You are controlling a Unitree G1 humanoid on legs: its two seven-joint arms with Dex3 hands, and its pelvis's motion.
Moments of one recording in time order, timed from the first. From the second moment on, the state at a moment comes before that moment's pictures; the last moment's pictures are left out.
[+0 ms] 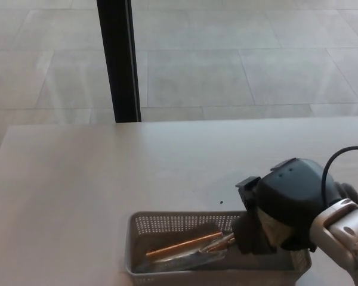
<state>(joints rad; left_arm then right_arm) 0.02 0.61 0.17 1.31 0.06 -0.05 -0.17 -0.34 -0.45 0.30 -0.11 -1.18 -0.09 0.39</state>
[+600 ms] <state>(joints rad) 0.02 0.61 0.17 1.31 0.06 -0.05 -0.17 -0.38 -0.38 0.01 -0.11 -0.95 -0.06 0.45</state>
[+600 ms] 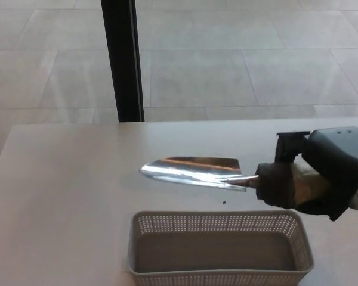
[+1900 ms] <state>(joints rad) 0.04 0.61 0.17 1.31 0.06 -0.05 -0.17 -0.49 -0.65 -0.03 0.69 -0.86 0.01 0.14</state>
